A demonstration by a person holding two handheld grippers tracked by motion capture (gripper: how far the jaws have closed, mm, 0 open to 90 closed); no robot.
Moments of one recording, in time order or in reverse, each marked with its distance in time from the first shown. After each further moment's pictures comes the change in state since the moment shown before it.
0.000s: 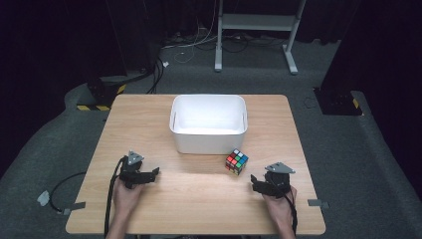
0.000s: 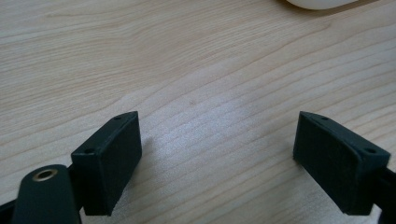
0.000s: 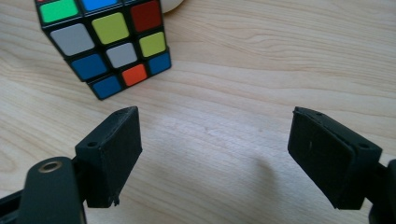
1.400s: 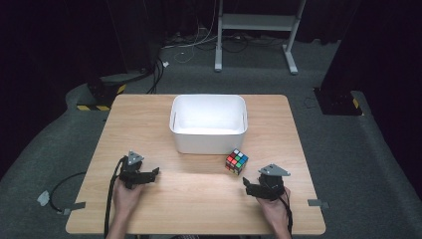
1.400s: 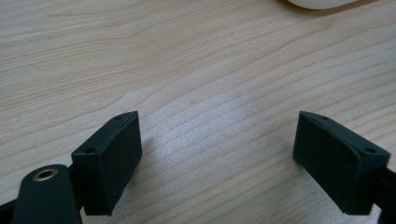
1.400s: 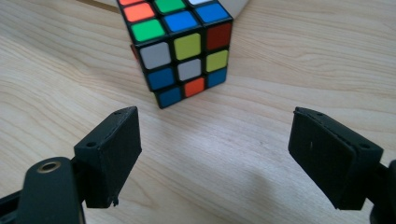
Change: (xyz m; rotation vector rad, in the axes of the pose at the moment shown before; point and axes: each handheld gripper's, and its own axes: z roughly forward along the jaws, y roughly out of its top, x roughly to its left) left arm 0.000 0.000 0.000 0.001 0.003 -0.002; right arm 0.021 0.004 -0.008 -0.041 0.099 -0.032
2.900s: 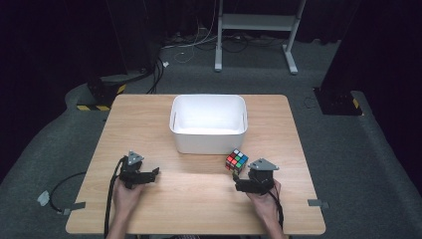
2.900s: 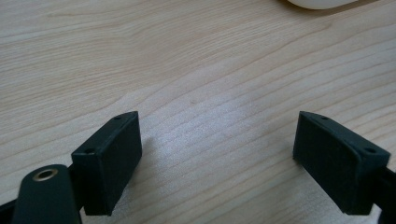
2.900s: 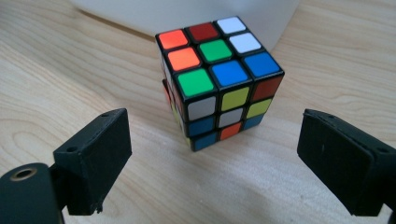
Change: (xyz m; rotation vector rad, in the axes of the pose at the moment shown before) left arm 0.000 0.000 0.000 0.000 0.000 0.000; right arm 0.018 0.022 0.016 -0.030 0.025 -0.044
